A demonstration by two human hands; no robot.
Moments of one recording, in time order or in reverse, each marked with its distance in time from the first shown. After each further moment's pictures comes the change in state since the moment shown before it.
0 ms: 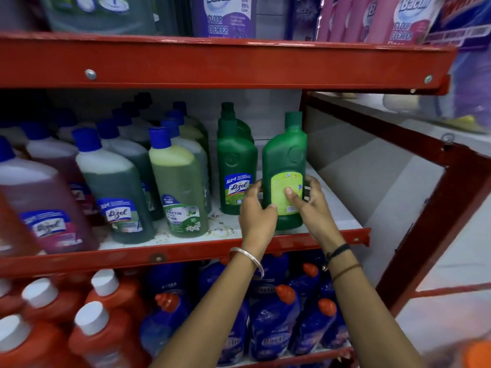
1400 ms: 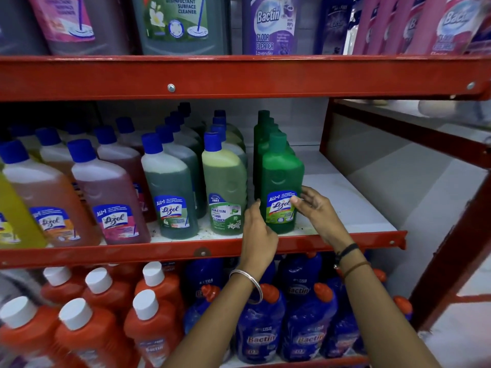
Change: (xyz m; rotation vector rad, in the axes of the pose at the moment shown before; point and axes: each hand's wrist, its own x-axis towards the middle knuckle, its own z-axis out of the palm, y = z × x) left_hand -0.029 -0.022 -0.082 0.288 -0.020 0.174; right_hand -0.011 0.000 0.049 0.055 -0.254 0.026
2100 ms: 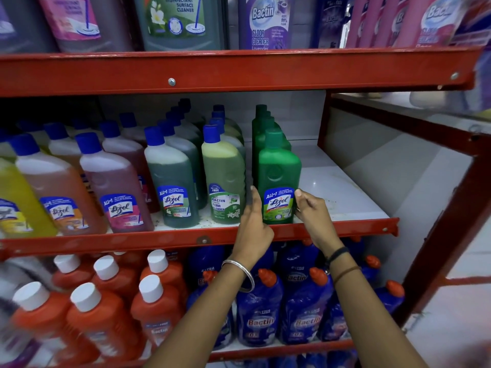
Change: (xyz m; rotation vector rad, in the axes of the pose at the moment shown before) left_hand -0.014 0.004 -0.016 0.159 -0.156 0.047; right_hand -0.030 0.008 0.019 -0.032 0.138 0.035
